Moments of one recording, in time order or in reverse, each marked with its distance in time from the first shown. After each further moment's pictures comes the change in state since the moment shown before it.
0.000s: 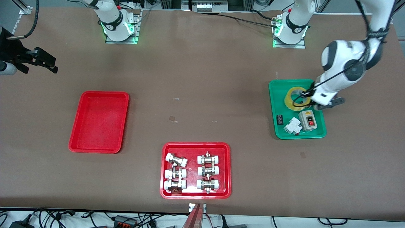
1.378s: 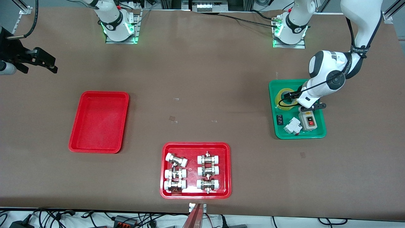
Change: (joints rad) left arm -0.042 0.205 -0.004 -0.129 -0.012 0.275 0.073; right arm 0.000 -0.001 0.000 0.000 0.000 0.001 0.000
